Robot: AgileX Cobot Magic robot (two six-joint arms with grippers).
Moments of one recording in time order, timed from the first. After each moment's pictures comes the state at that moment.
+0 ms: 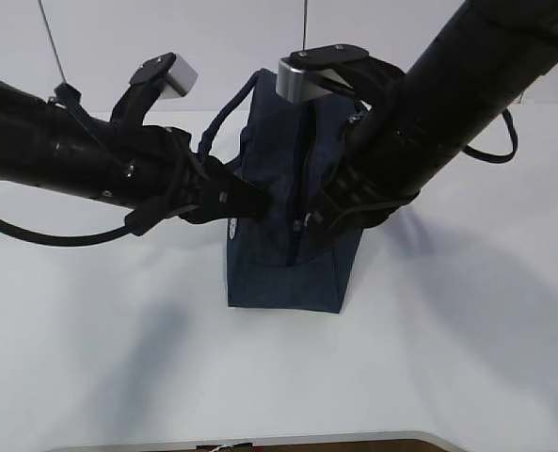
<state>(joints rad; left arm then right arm) -0.44 1.74 -1.02 -1.48 0.66 1.41 0.46 1.67 -1.32 0.43 0.97 -0.58</state>
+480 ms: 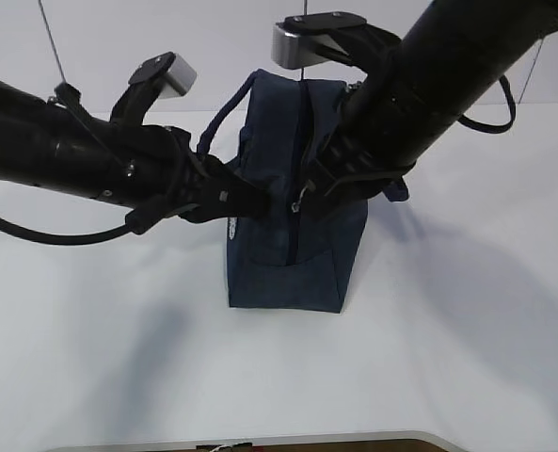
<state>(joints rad) -0.44 1.74 -1.02 -1.49 0.65 1.41 0.46 1.68 -1.41 0.39 1.02 -0.53</state>
